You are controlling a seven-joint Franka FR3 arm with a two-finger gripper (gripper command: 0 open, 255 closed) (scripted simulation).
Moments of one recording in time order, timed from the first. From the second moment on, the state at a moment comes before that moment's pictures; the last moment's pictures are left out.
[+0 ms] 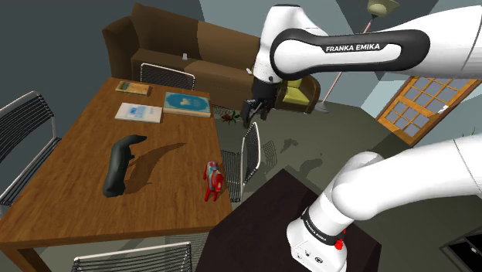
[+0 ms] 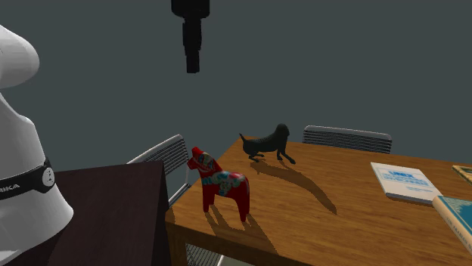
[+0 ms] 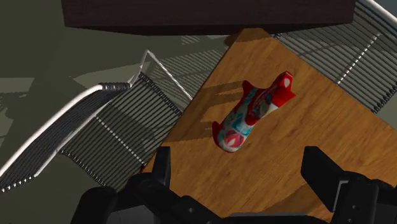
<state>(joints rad) -0.02 -0.58 0.14 -2.54 -0.01 1.91 0.12</state>
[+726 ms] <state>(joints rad) -0.06 -0.21 0.23 -2.58 0.05 2.24 0.44</state>
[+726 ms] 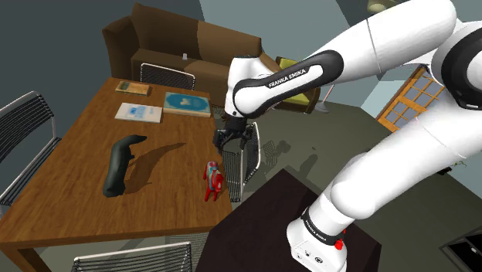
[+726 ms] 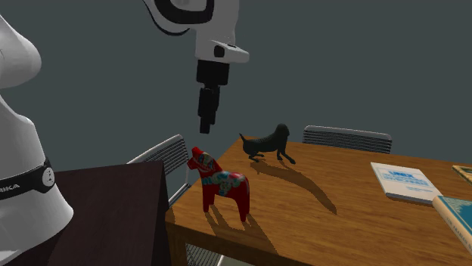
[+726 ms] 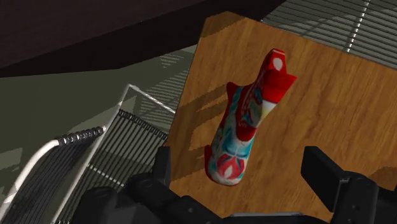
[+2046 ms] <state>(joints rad) -0.05 0.30 0.22 -2.49 0.01 2.59 0.71</state>
